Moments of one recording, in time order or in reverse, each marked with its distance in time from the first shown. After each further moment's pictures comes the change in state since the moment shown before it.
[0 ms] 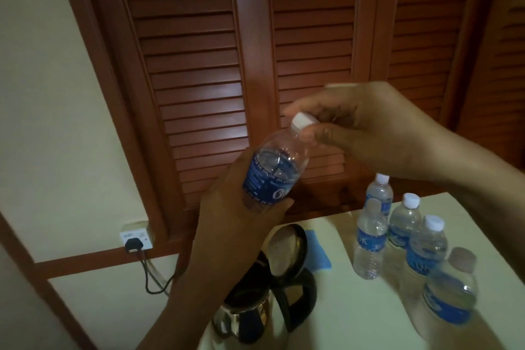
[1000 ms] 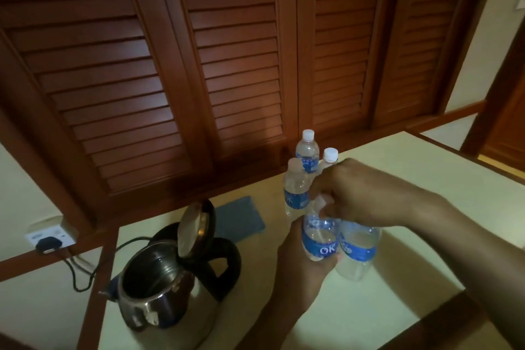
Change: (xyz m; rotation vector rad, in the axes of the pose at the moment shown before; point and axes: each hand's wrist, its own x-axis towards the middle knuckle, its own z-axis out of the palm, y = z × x) left_hand -0.118 -0.003 0.250 -0.519 -0.448 -0.412; right_hand -0.151 0.119 0.016 -0.309 -0.492 0.404
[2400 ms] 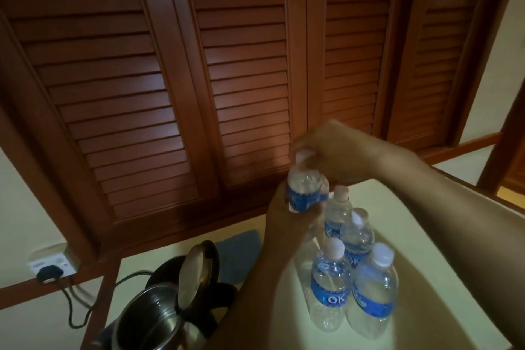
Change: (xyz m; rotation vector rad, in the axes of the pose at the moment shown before) left_hand 0.118 0.054 -0.040 -0.161 0.119 0.064; right_hand 0.088 0.003 -0.082 -0.054 0.101 -0.037
